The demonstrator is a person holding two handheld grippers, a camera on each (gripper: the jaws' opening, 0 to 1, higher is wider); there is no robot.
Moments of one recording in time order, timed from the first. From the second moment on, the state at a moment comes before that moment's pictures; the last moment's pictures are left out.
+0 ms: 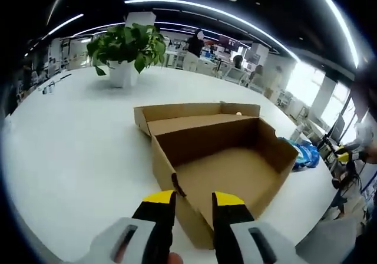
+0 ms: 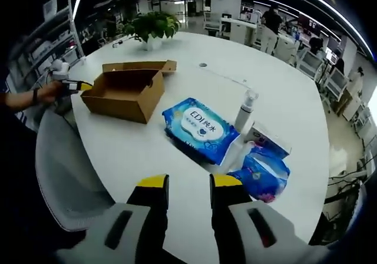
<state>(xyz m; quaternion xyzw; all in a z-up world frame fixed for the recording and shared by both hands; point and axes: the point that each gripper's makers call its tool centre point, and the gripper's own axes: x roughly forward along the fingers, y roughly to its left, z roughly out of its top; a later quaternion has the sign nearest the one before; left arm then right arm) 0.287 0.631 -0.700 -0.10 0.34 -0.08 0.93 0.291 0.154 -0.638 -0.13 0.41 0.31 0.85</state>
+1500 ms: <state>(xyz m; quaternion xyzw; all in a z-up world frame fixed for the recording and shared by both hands) 0.280 0.624 -0.695 -0.06 0.34 -0.13 0.93 0.300 0.233 -0.648 -0.10 0.41 0.36 0.83</state>
